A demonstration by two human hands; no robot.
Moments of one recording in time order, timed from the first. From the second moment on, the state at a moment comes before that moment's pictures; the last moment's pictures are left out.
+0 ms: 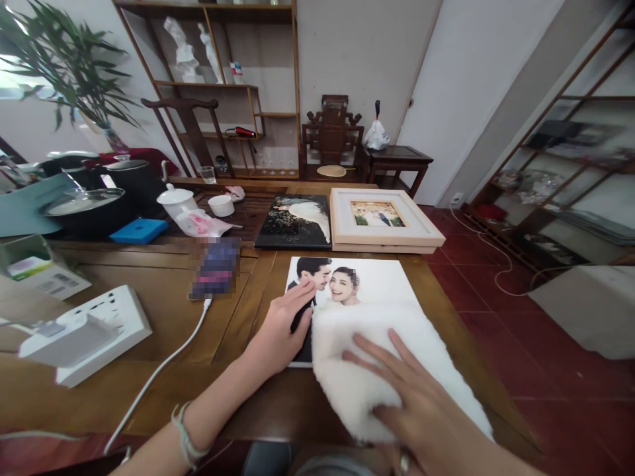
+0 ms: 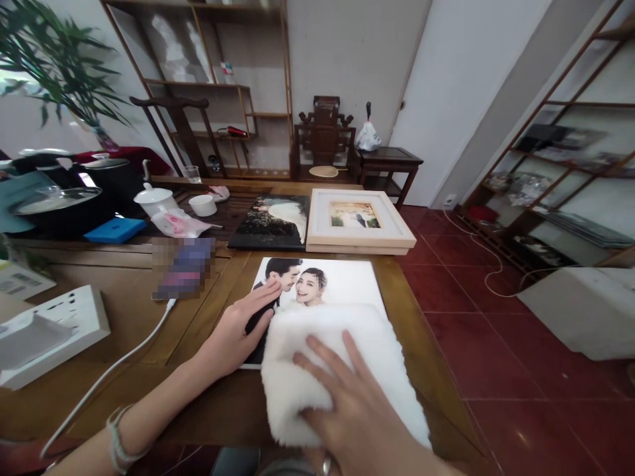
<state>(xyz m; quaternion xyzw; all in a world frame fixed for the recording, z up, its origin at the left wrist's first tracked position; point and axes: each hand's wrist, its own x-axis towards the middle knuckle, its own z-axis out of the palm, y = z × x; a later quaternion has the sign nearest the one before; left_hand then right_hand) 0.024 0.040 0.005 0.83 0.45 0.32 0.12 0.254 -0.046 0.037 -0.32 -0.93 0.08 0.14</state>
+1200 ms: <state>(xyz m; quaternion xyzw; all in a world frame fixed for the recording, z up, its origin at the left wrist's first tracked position) 0.023 0.042 0.006 0.82 0.46 0.31 0.16 0.248 0.000 0.046 -0.42 -0.89 0.09 0.14</state>
